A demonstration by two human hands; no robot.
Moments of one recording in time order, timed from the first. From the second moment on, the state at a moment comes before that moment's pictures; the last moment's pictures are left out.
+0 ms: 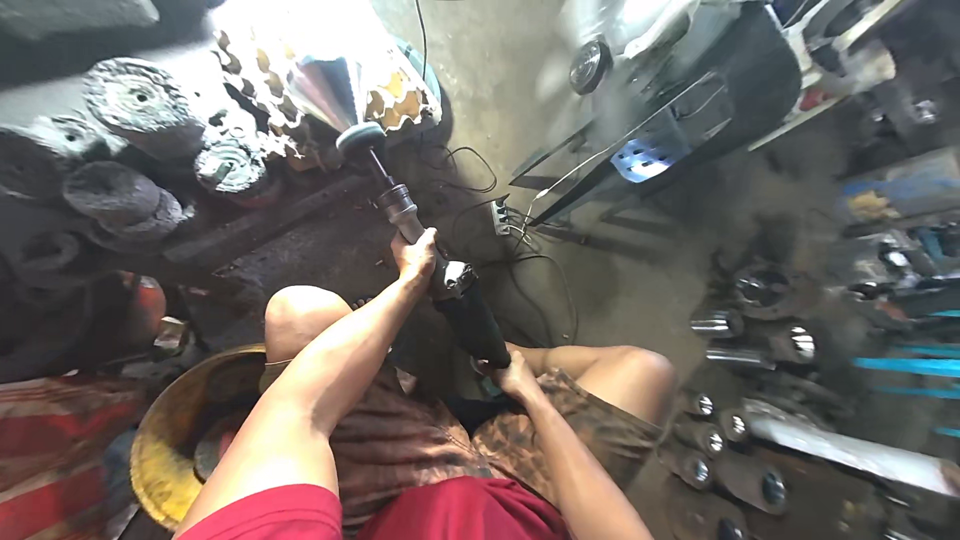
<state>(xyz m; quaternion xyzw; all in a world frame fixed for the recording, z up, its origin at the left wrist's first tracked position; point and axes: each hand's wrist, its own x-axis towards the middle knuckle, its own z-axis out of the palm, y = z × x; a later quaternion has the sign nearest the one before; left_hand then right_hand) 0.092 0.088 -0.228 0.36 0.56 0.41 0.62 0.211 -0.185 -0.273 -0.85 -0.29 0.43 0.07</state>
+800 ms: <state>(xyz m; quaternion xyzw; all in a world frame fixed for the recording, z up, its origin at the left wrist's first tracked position) 0.091 0.098 -0.171 0.36 0.38 0.49 0.70 0.222 -0.171 -0.222 -0.79 -0.34 0.44 0.25</state>
